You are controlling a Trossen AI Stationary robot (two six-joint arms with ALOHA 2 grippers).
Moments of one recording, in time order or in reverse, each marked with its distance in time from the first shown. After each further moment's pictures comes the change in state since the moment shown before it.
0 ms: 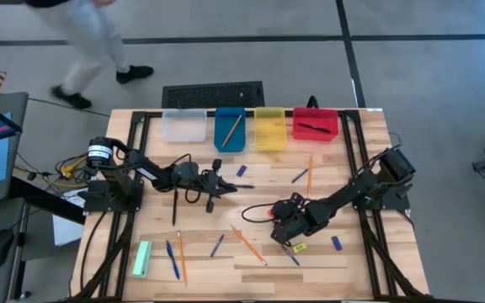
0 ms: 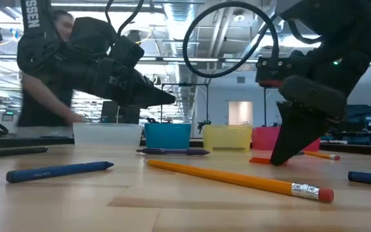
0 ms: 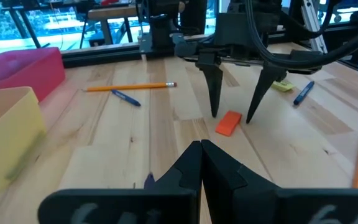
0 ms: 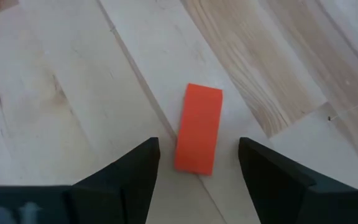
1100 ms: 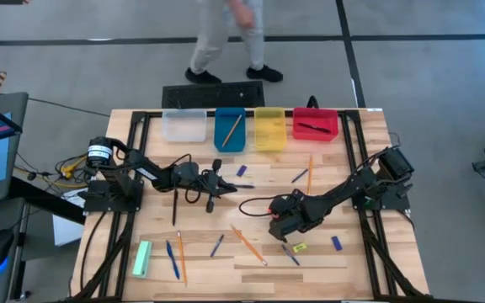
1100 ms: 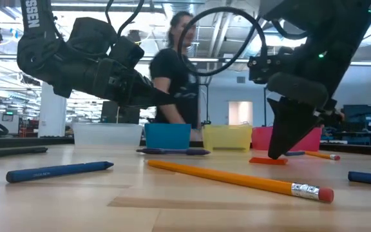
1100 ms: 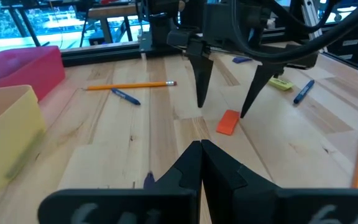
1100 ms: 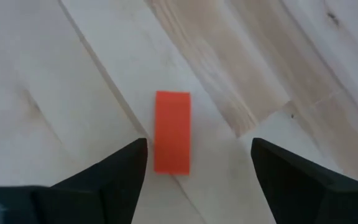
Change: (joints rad) left arm 0.000 0.000 0.000 -0.004 0.000 -0.001; right arm -0.029 -0.014 0.095 -0.193 -0.022 0.033
